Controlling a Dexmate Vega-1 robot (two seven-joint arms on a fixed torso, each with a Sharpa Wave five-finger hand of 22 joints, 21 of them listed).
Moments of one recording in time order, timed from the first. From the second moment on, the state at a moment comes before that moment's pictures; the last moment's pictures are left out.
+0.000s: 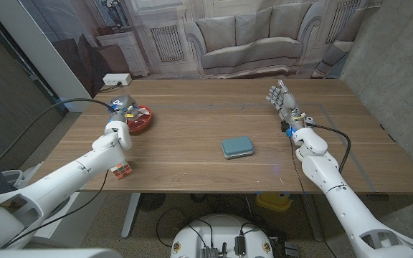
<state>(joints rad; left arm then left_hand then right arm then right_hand) 0.72 0.80 0.63 -1.51 0.38 0.58 0.46 1.35 0.12 0.19 -0.11 0.18 1.06 -0.06 0.45 0.20 1.06 -0.18 0.22 0.35 1.09 -0.20 0.23 0.25 0.99 -0.12 0.37 0.18 -0.94 -0.28 -0.13 -1.43 0.47 0.19 0.08 0.36 0.06 0.17 -0.06 0.19 0.25 0.09 0.20 0.19 0.29 0.10 0.22 0.18 0.24 0.04 0.20 0.18 0.31 -0.04 0.32 0.18</state>
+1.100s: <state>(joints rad) 0.71 0.76 0.64 -1.44 0.34 0.56 0.51 1.34 0.13 0.22 -0.11 0.18 0.99 -0.07 0.44 0.21 0.98 -0.17 0.20 0.39 0.96 -0.14 0.20 0.28 0.85 -0.09 0.32 0.18 -0.93 -0.30 -0.14 -1.45 0.46 0.14 0.07 0.36 0.06 0.17 -0.06 0.19 0.25 0.09 0.20 0.19 0.29 0.10 0.22 0.18 0.24 0.04 0.20 0.18 0.31 -0.04 0.31 0.18</state>
